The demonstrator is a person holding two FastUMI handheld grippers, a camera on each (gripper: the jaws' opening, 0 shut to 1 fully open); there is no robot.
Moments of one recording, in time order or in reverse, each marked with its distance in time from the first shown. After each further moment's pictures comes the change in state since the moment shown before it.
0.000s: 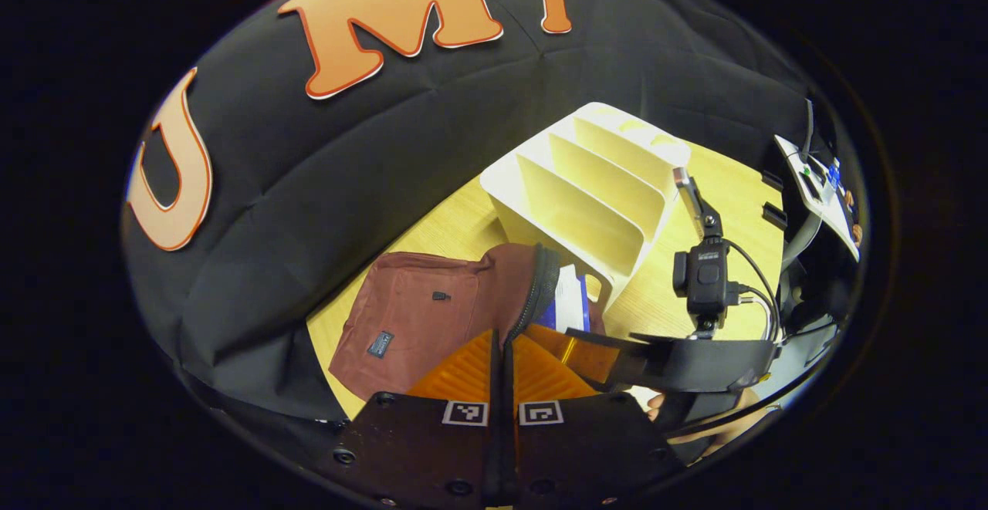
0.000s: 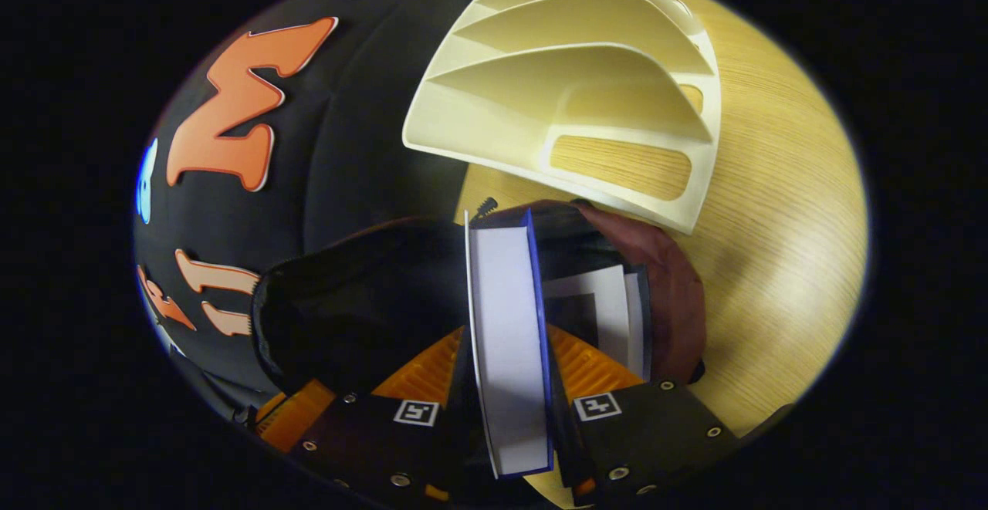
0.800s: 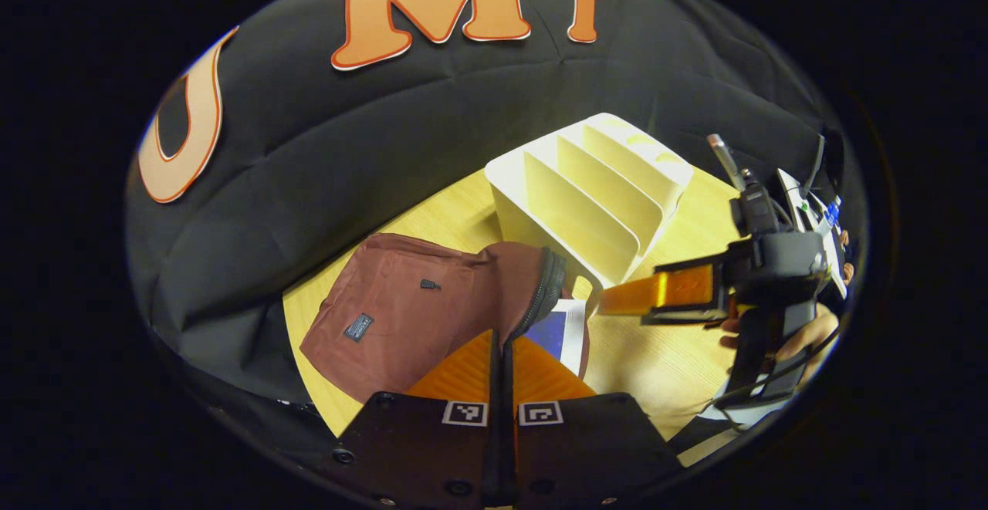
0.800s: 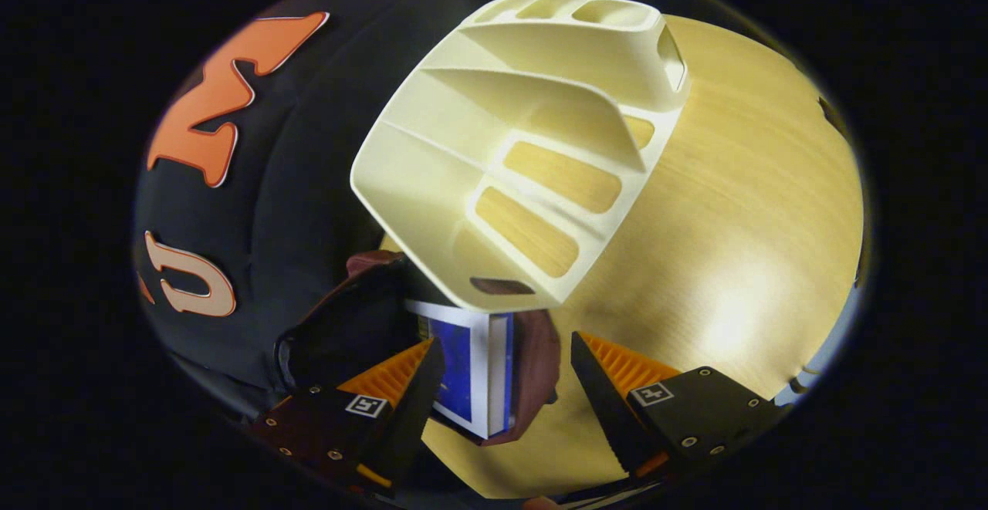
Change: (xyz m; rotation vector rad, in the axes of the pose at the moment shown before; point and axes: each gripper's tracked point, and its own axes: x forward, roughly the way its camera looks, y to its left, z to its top) left arm 0.008 -0.009 -0.015 -0.139 -0.006 -0.046; right arm -0.078 -0.063 0.102 -0.163 -0.035 -0.217
